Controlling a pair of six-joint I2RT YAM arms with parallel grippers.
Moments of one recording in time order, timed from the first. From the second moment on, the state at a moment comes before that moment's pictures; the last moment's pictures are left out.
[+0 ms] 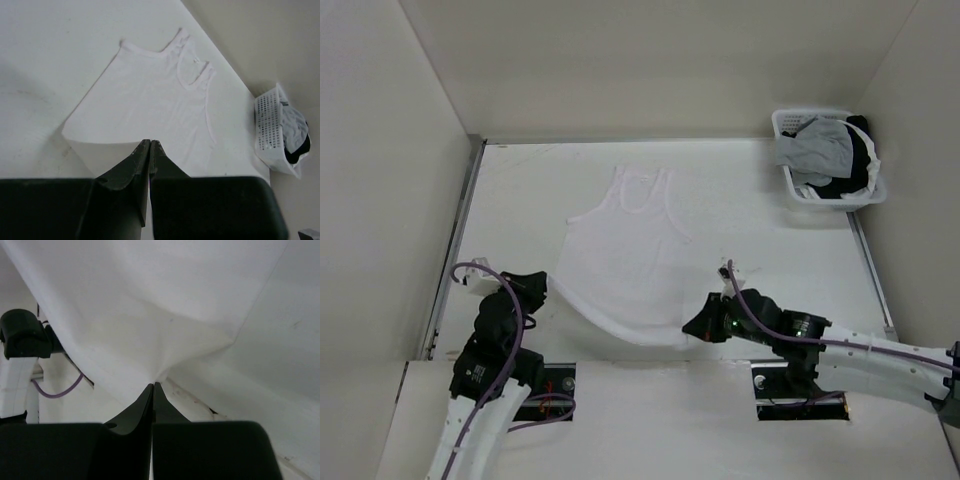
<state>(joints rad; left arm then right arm) -0.31 0.09 0.42 -0.60 -0.31 -0.91 1.10 0.73 0.38 -0.18 0.07 1.02</state>
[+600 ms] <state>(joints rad) -0.20 1.38 0.81 0.18 -0.34 -0.90 0.47 1.46 0.96 0.05 -0.13 0.83</state>
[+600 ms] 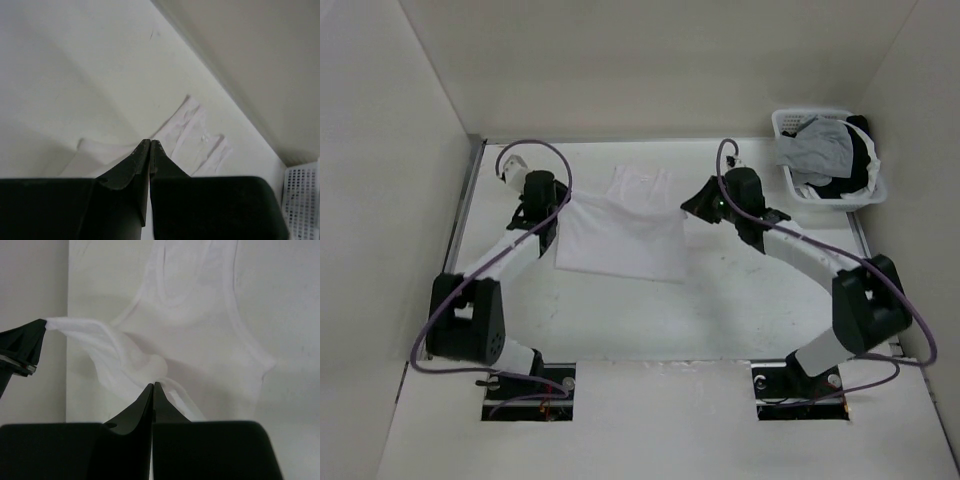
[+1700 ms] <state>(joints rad) -0.09 1.37 0.43 0.33 -0.16 -0.98 0.54 1.49 0.62 0.30 -0.06 0.88</state>
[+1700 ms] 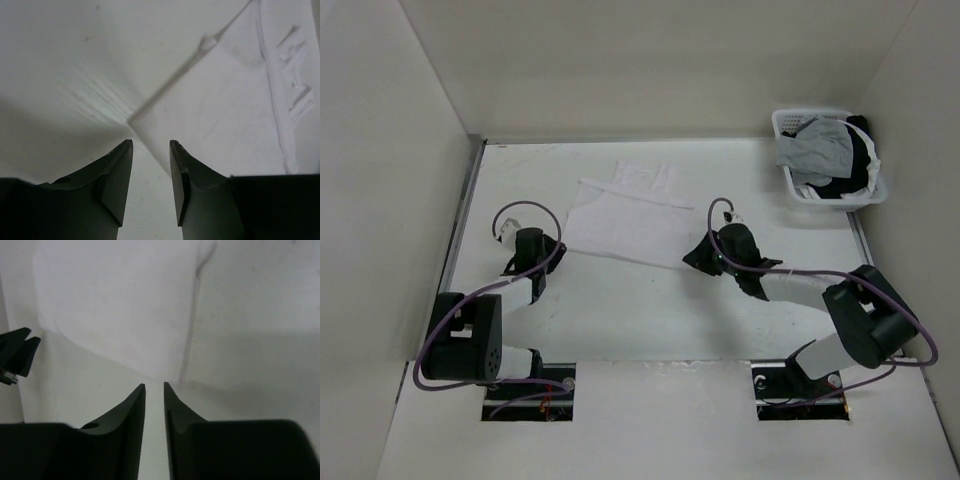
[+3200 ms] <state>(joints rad) -0.08 0.83 0.41 0.21 -0.08 -1.01 0.69 1.10 0.46 0.30 0.08 1.03</state>
